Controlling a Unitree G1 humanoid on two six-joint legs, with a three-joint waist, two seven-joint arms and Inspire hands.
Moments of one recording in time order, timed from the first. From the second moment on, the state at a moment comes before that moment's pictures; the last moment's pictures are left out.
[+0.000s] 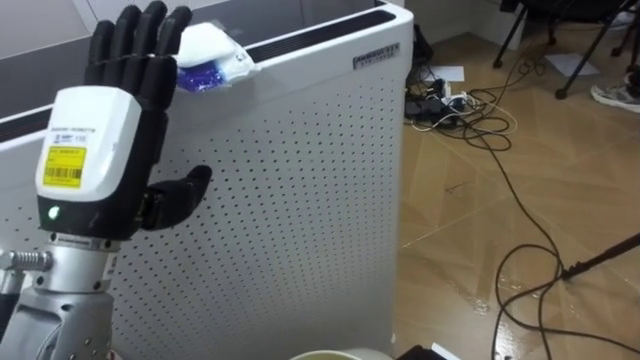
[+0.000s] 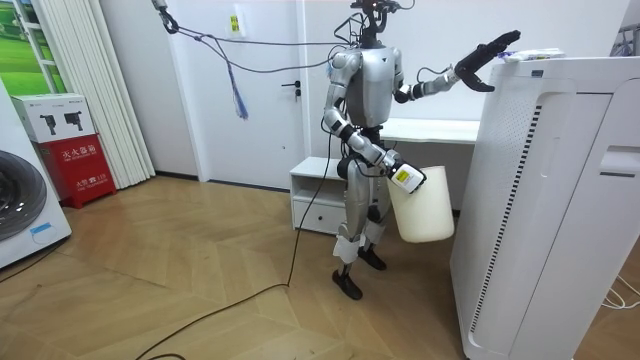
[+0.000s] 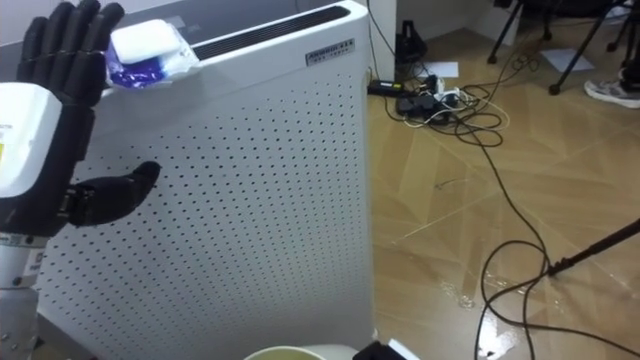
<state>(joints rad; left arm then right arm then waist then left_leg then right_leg) -0.07 0.47 0.04 -0.27 0.84 -0.15 0.30 0.10 -0.37 0.29 0.37 0.00 -0.04 0.34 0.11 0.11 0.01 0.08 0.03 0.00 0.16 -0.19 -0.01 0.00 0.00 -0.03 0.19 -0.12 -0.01</state>
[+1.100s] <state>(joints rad) -0.18 0.51 0.09 -0.23 0.86 -0.15 0.12 0.10 -0.38 0.29 0.33 -0.01 -0.04 0.37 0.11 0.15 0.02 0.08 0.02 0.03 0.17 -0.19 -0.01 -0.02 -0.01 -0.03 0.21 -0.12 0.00</state>
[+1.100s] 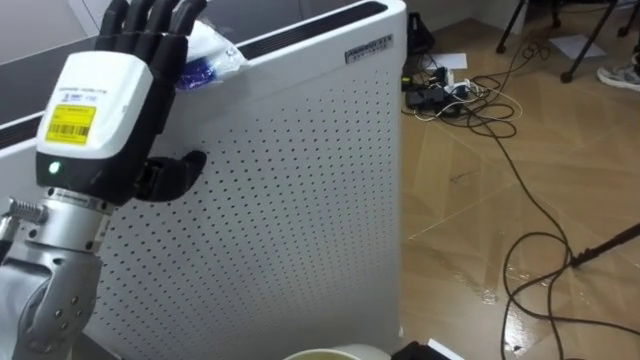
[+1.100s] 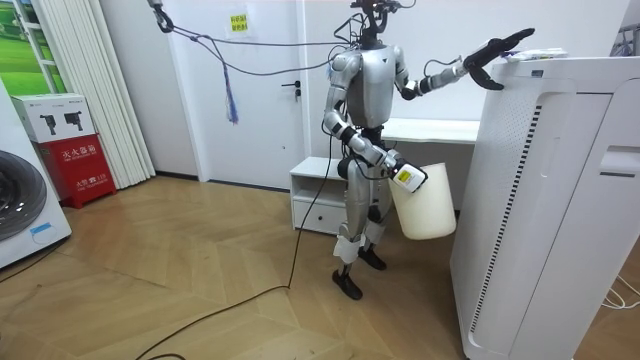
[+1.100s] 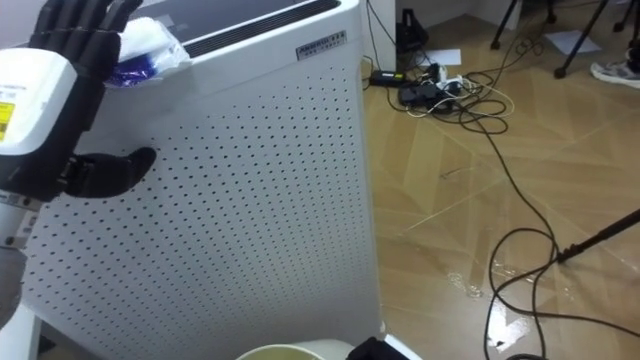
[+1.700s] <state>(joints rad) -0.21 0.59 0.10 -0.17 0.76 -0.09 -0.08 0.10 -0.41 0.29 0.33 -0.01 0.01 0.40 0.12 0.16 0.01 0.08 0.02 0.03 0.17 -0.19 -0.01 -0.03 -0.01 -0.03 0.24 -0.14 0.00</state>
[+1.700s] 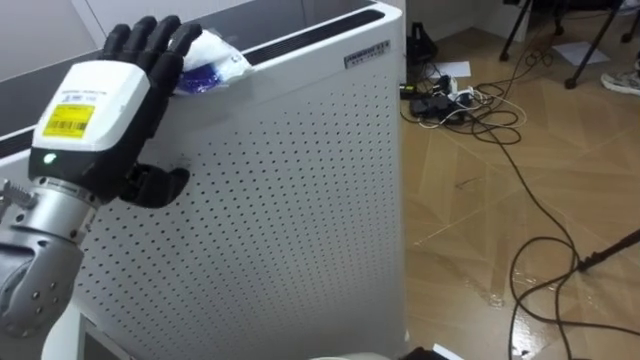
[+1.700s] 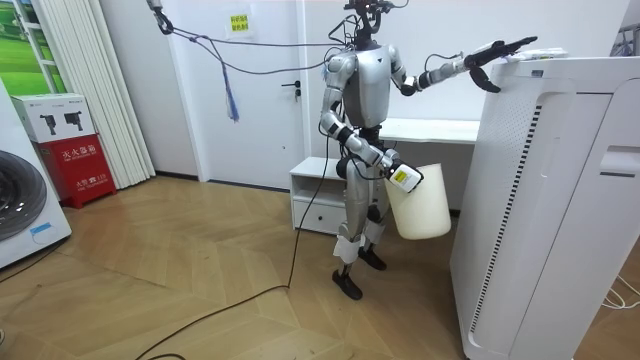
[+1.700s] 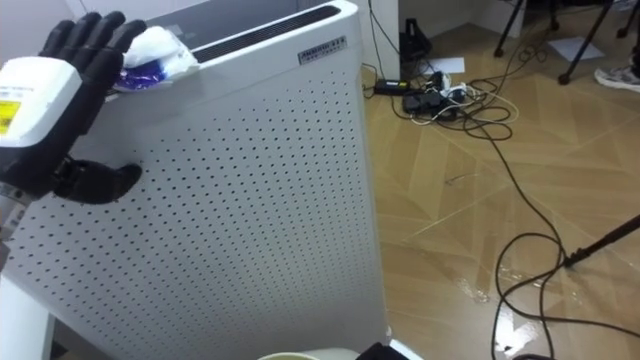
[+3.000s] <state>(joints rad) -0.32 0.65 0.11 -0.09 0.64 0.00 -0.32 0.09 -0.42 0.29 0.29 -0.01 0.07 0.34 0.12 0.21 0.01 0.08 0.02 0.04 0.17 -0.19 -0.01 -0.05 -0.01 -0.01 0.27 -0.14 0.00</state>
